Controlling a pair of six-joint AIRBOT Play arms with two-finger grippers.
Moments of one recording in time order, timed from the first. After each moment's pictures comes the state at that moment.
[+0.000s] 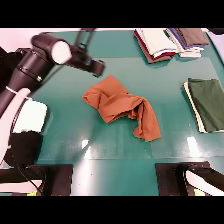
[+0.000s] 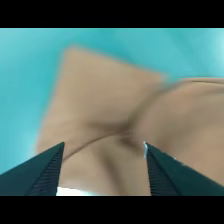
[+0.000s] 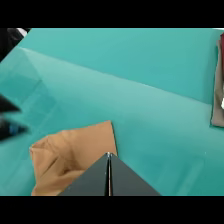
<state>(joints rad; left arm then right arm) -0.47 -1.45 1.68 1.54 -1.07 -1.64 0.02 -1.09 1.84 -1.07 1.31 1.41</state>
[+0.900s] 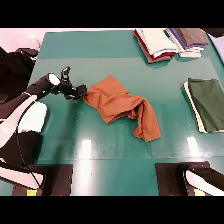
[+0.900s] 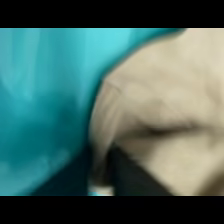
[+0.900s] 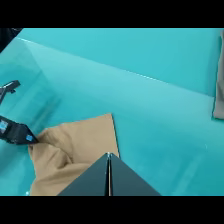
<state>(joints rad) -0.17 -1.61 1.22 0.99 -0.82 -1.57 0.02 -1.09 1.84 -1.07 1.34 1.41</state>
